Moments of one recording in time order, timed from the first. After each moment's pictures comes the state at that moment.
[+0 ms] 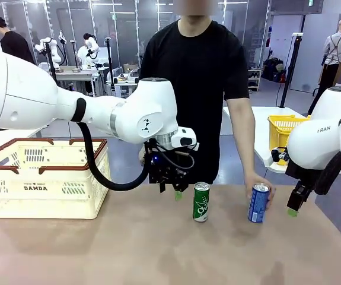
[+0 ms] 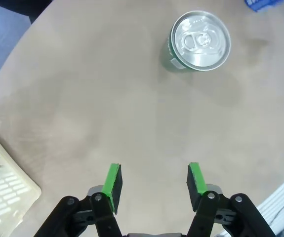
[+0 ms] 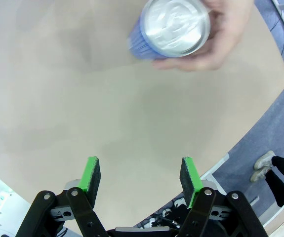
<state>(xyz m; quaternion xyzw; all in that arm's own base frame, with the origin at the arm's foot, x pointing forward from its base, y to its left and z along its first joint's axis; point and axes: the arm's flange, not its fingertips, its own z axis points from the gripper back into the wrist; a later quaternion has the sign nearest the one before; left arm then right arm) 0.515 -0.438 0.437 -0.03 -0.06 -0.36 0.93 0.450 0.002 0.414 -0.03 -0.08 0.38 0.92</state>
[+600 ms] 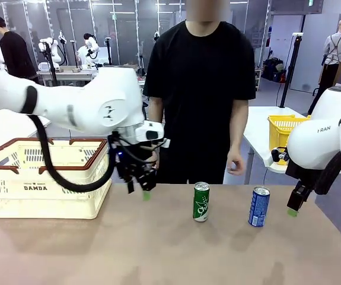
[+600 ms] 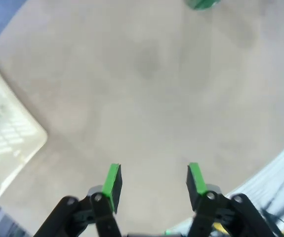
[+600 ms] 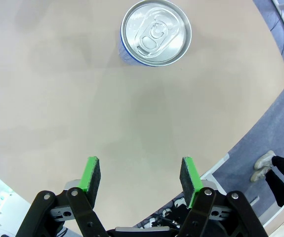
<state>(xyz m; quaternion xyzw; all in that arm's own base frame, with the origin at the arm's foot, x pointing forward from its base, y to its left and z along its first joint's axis) 0.474 -0.333 0.458 -0.04 -0.03 -0.34 0.94 0.450 0.001 0.414 -0.03 -0.08 0.38 0.92</state>
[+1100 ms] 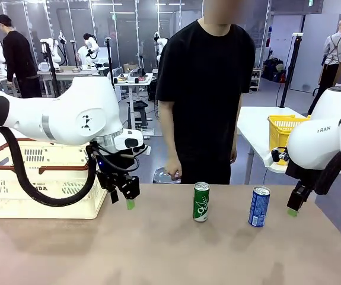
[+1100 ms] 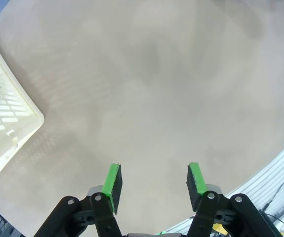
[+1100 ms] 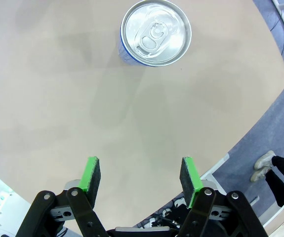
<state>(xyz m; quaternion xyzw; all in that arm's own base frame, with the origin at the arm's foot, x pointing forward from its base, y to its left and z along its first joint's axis) 0.463 -0.299 0.447 -0.06 -0.03 -0.31 0.95 0.450 0.001 0.414 -0.03 -0.08 0.38 0.92</state>
